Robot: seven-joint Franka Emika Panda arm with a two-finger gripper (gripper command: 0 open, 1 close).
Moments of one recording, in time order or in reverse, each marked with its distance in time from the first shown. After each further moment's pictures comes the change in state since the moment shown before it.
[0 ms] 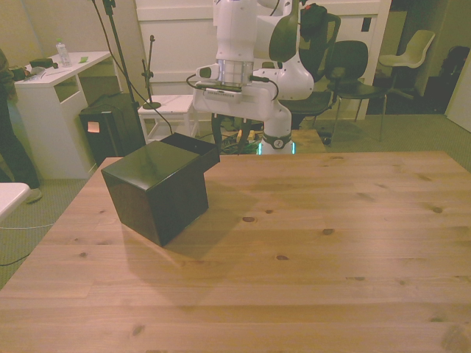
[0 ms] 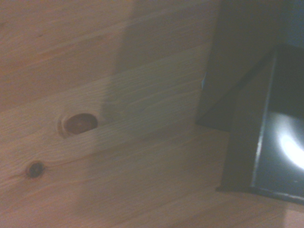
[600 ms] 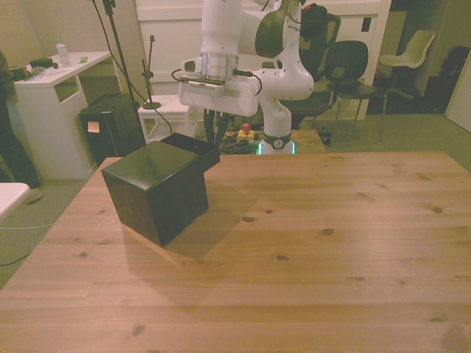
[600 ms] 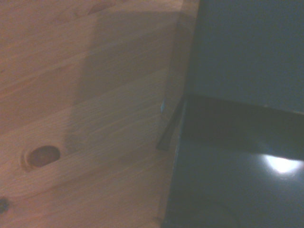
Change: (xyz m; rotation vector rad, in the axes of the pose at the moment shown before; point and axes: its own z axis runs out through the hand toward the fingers) arm 0.038 0.011 -0.007 0.010 0.019 0.062
